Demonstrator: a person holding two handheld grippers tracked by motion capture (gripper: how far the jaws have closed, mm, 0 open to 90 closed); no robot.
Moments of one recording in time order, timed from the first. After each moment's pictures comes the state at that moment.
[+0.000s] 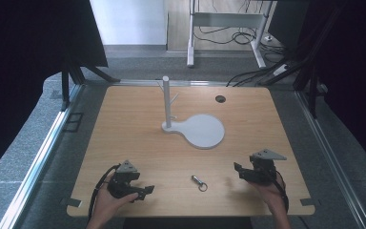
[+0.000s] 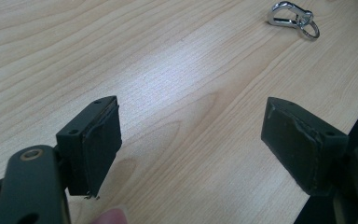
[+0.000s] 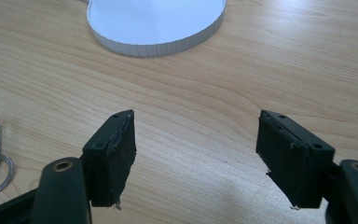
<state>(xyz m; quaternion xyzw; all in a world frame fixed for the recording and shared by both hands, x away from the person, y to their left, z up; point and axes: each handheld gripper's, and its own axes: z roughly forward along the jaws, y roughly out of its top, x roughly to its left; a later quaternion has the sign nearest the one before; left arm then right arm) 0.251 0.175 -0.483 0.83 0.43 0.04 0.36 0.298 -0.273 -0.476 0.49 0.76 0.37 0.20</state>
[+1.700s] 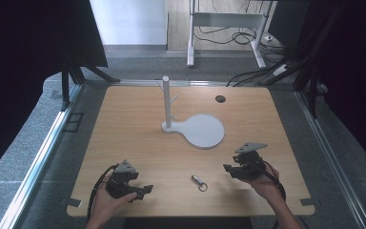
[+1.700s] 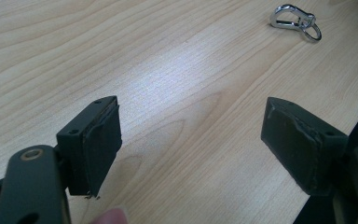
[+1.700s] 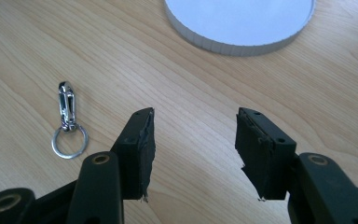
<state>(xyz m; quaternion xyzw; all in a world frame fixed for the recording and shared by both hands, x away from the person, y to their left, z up) 0.250 0.178 -0.481 0.83 0.43 0.05 0.36 0.307 -0.231 -0.442 0.40 0.85 0.31 0.14</state>
